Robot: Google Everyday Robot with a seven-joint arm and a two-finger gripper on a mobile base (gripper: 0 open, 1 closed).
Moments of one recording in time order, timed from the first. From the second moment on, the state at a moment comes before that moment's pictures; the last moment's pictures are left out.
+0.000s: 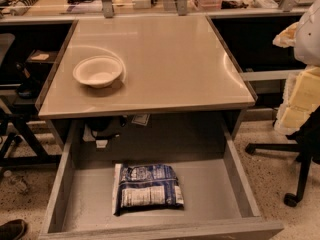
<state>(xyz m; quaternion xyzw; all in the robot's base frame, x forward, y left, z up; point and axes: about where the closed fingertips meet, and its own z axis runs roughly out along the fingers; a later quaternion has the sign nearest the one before) 0.438 -0.217 0.976 -0.60 0.78 -0.03 0.16</state>
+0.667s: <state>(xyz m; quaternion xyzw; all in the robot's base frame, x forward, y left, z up) 0.444 -0.193 0.966 -0.62 0.77 -0.02 0.16</state>
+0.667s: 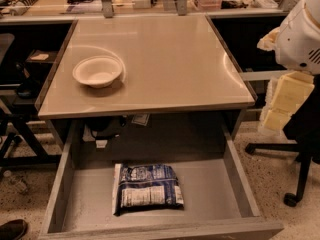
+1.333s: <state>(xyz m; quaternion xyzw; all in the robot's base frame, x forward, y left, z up) 0.444 -0.173 0.941 -0.63 0.77 0.00 0.15</state>
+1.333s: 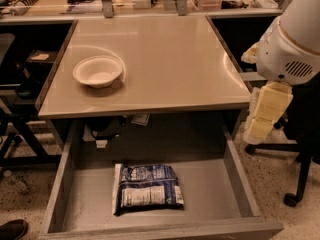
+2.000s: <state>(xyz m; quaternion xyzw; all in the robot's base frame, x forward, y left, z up) 0.428 -0.123 0.898 -0.64 0.75 0.05 0.14</state>
